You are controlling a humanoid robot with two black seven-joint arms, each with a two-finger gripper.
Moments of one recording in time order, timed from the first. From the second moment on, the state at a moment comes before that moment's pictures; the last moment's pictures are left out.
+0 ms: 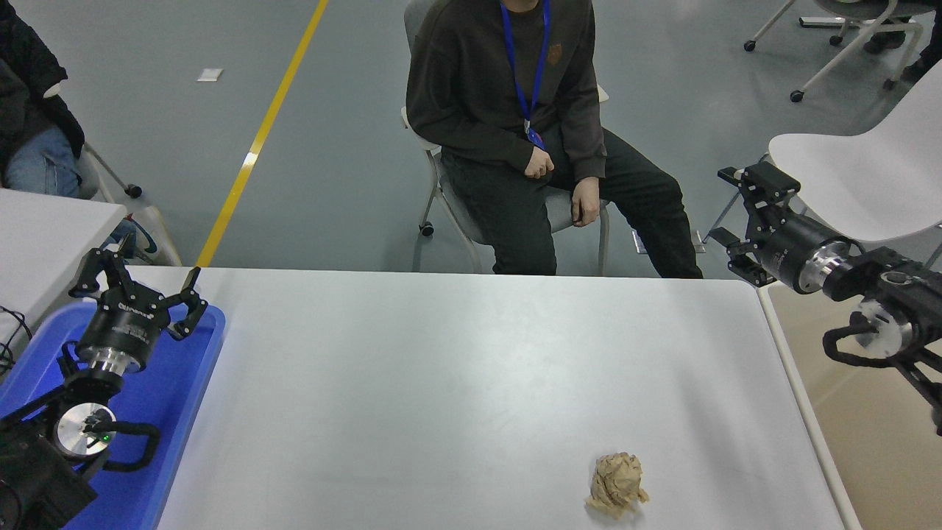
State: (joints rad) left arm -0.56 0.46 -0.57 -0.39 -0.24 -0.70 -0.60; right arm 0.82 -0.68 0.48 1.07 -0.56 0.06 0.03
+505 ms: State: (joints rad) left arm -0.56 0.46 -0.57 -0.39 -0.24 -0.70 -0.60; right arm 1.18 -0.74 -0.04 1.39 -0.79 0.09 -0.22
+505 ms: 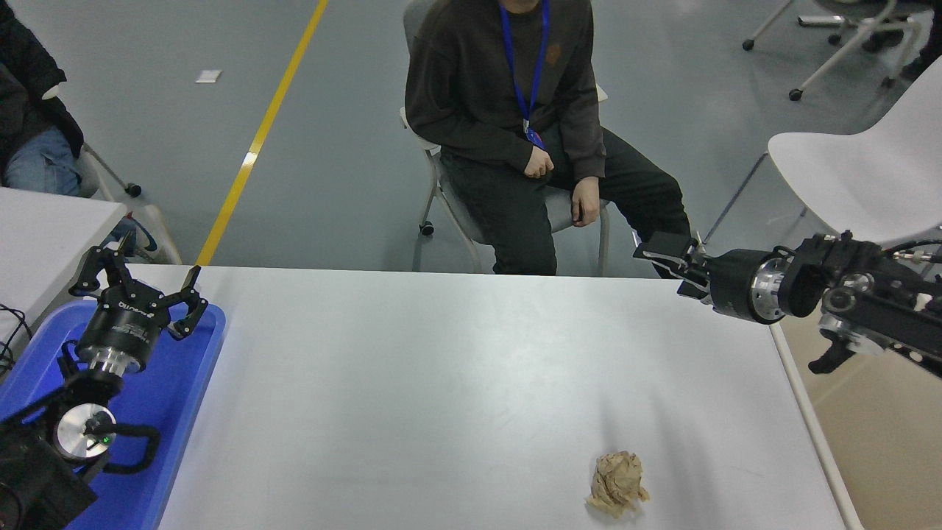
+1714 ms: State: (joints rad) left arm -0.56 0.46 -0.57 -0.39 -0.24 -0.70 -0.60; right arm 1.25 -0.33 -0.57 1.44 -1.24 0.21 -0.28
